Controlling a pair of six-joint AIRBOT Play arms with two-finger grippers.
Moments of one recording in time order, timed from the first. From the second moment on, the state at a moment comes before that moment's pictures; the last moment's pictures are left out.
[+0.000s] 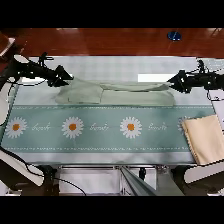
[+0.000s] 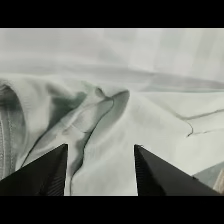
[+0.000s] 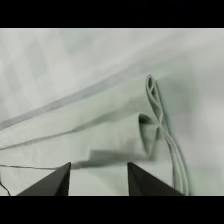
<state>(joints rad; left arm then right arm) 0.17 -1.91 1.61 0.81 -1.24 -1.42 -0.37 -1.76 1.35 -0.68 1.11 1.32</state>
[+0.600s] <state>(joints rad) 0.25 -1.39 1.15 0.99 -1.01 -1.41 -0.52 -1.70 1.31 -0.89 1.18 1.39</state>
